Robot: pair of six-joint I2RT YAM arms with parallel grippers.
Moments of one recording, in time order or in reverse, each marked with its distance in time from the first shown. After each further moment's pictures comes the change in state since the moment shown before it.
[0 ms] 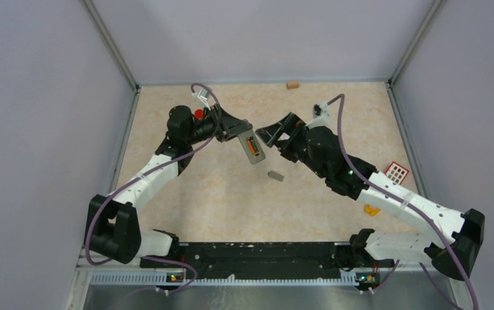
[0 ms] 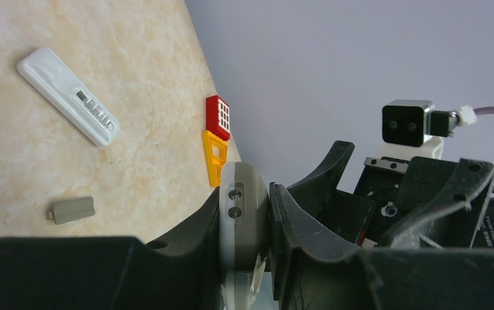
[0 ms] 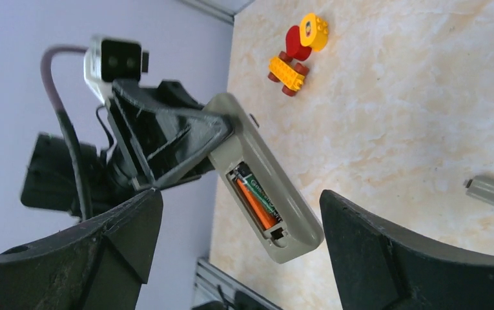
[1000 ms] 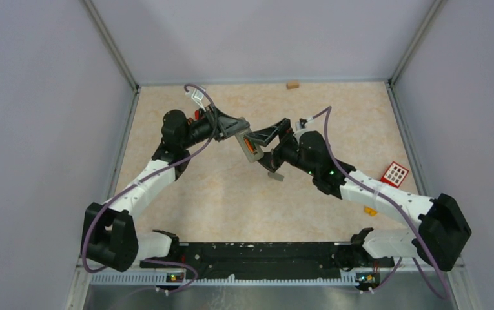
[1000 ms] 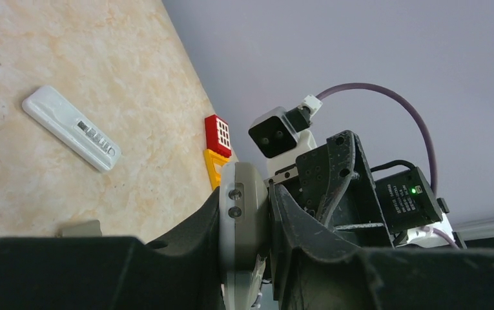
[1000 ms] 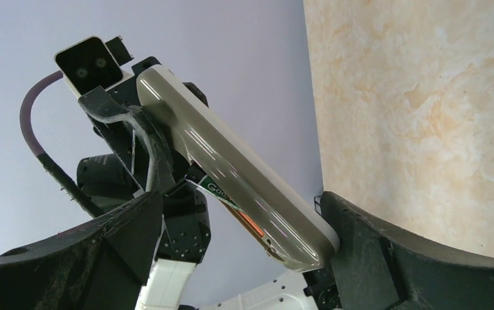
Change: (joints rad) left arm 0.005 -0.061 -0.053 0.092 -0.036 0.024; right arm -0.108 0.116 -0.212 0.394 -0.370 0.528
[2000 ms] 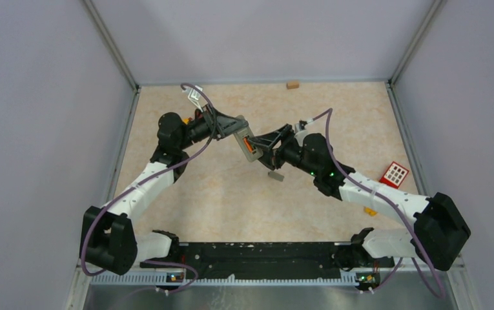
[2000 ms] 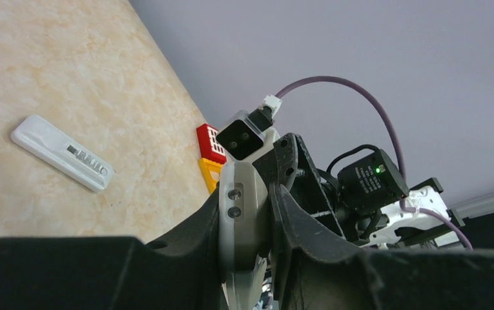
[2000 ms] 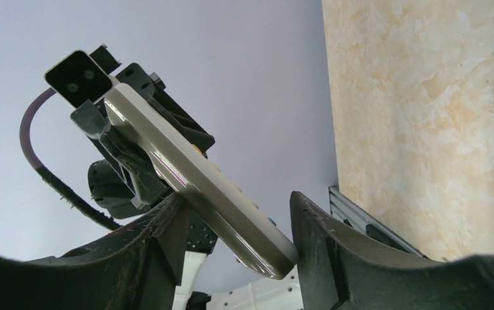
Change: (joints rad) left arm 0.005 -0.028 -0.024 0.109 0.049 0.039; right arm -0.032 0.014 -0.060 0.116 -0.082 0.051
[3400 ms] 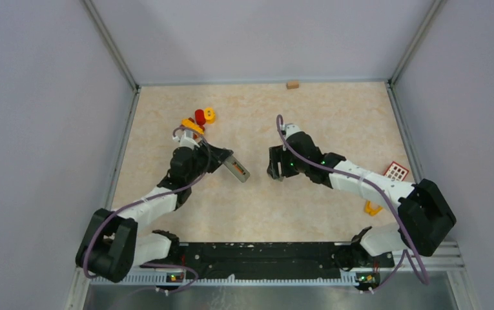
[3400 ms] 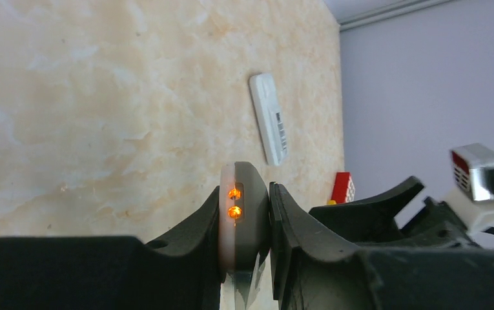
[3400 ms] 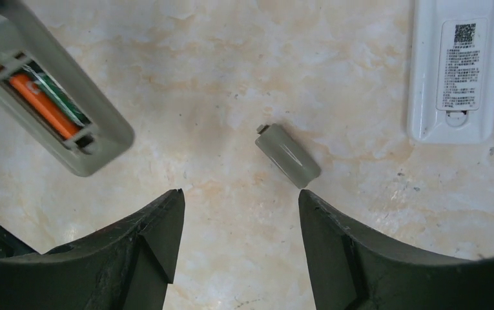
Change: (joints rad) left arm -0.010 -0.088 -0.403 -0.096 -0.523 0.014; right arm -0.040 0.136 0.109 -0.577 0.158 -1.193
